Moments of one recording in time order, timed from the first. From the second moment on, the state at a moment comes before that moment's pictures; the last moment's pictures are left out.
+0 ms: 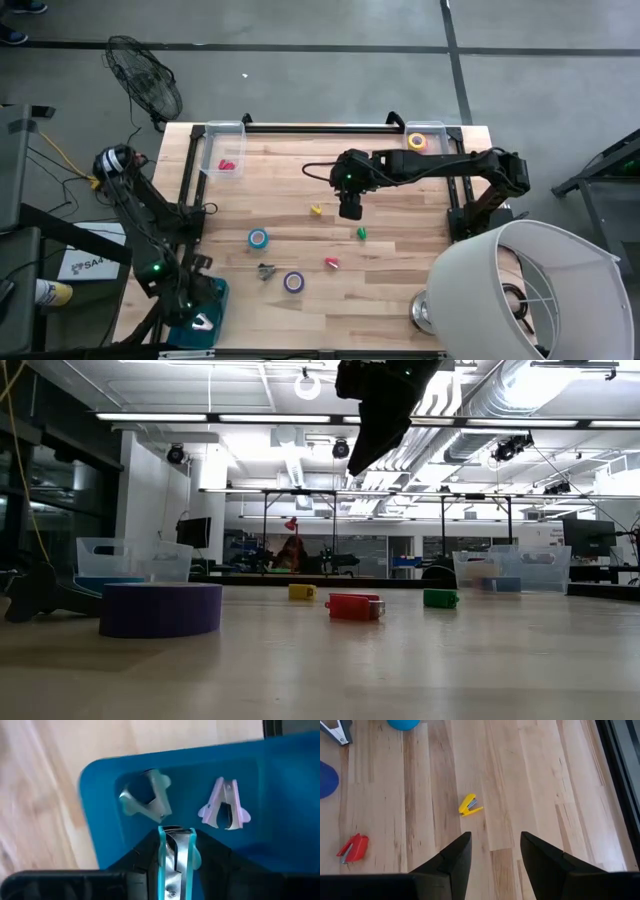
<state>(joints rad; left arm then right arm) -1.12 1.30 0.89 -0.89 -0.03 -0.86 -0.10 1.66 1.42 -0.71 0.10 -0.03</state>
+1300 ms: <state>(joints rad) -1.04 1.29 0.93 -0.96 0.01 -0.71 -0.10 1.66 1.42 -0.73 0.09 0.00</state>
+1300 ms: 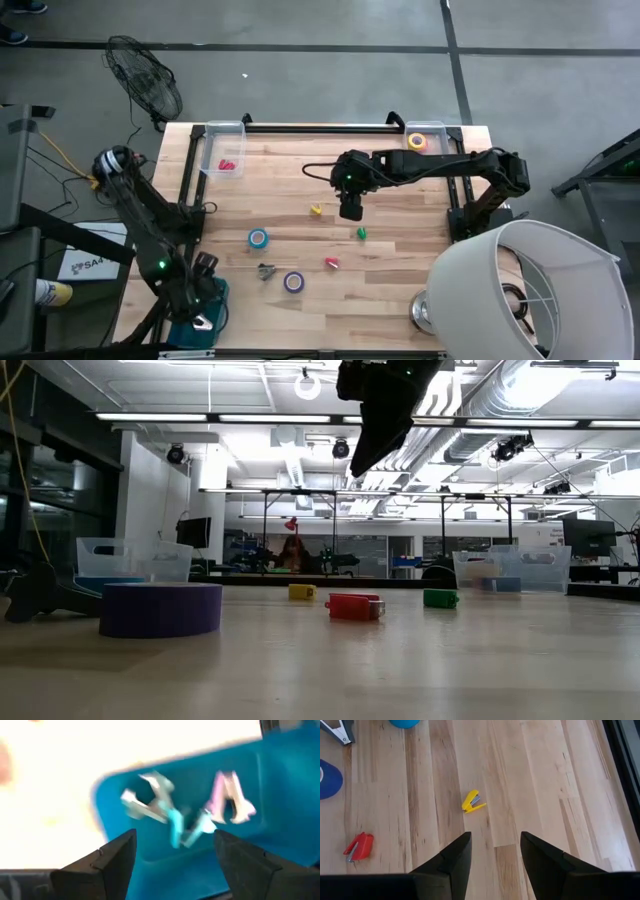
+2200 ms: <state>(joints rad) -0.36 1.24 0.88 -0.96 -0.08 0.16 -0.10 1.66 1.42 -0.73 0.05 -0.01</state>
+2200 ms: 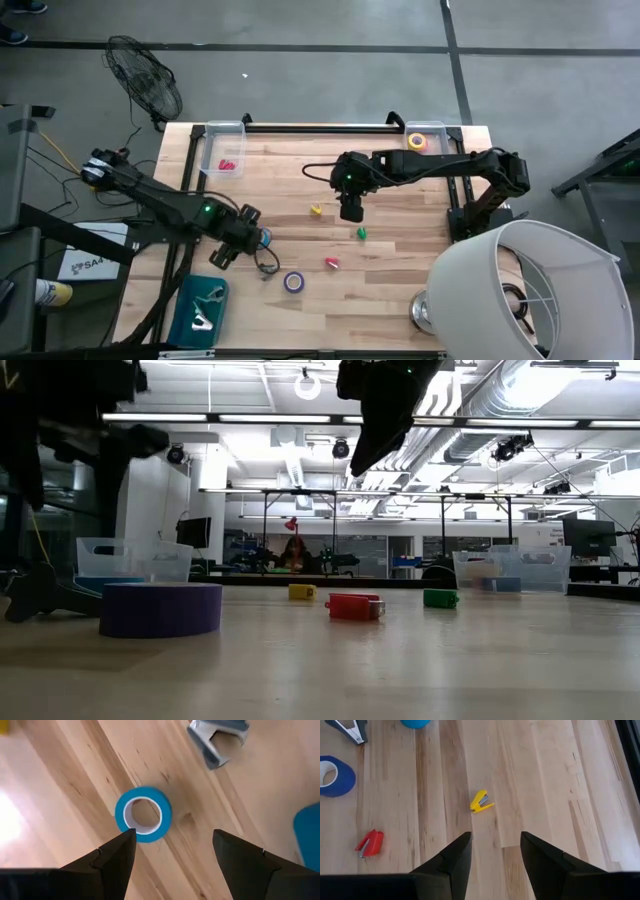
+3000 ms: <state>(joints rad) -0.29 1.42 0.74 -0.74 -0.01 0.28 -0.10 1.66 1.42 -0.73 0.05 -0.03</state>
